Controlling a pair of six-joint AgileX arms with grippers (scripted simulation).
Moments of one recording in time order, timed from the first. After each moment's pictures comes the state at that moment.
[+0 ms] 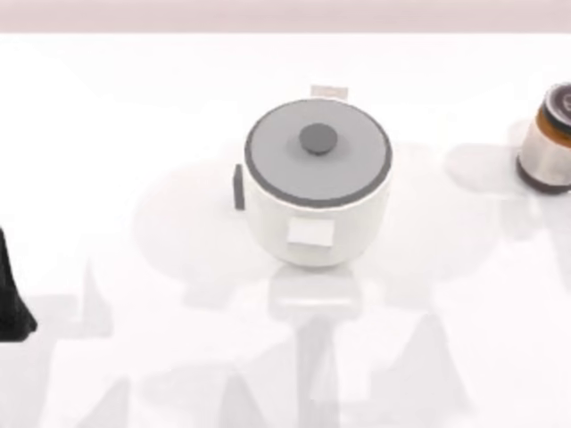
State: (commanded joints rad) left arm 0.00 0.00 0.00 0.00 0.00 0.00; right arm -0.01 0.97 0.98 -0.65 0.01 -0.07
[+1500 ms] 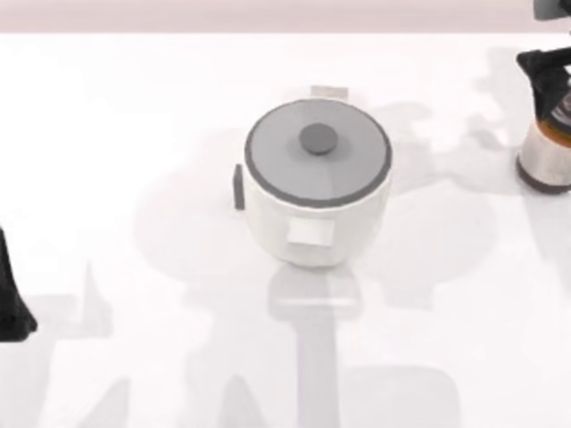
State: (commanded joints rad) left arm 0.00 0.00 0.00 0.00 0.00 0.00; right arm 0.01 2.61 2.70 -1.67 0.01 -0.25
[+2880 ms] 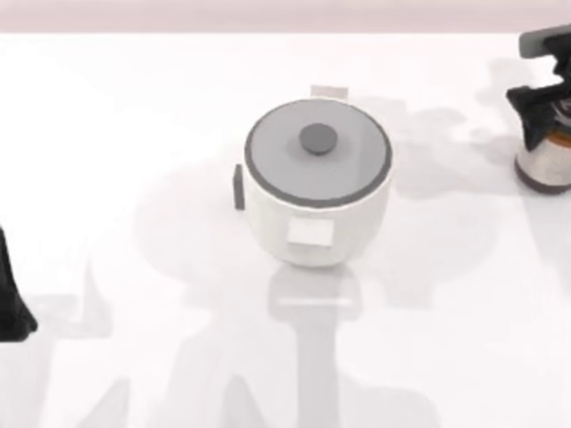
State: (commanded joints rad) left arm 0.00 0.00 0.00 0.00 0.00 0.00; right arm 0.01 2.51 2.32 -1.38 0.01 -0.25
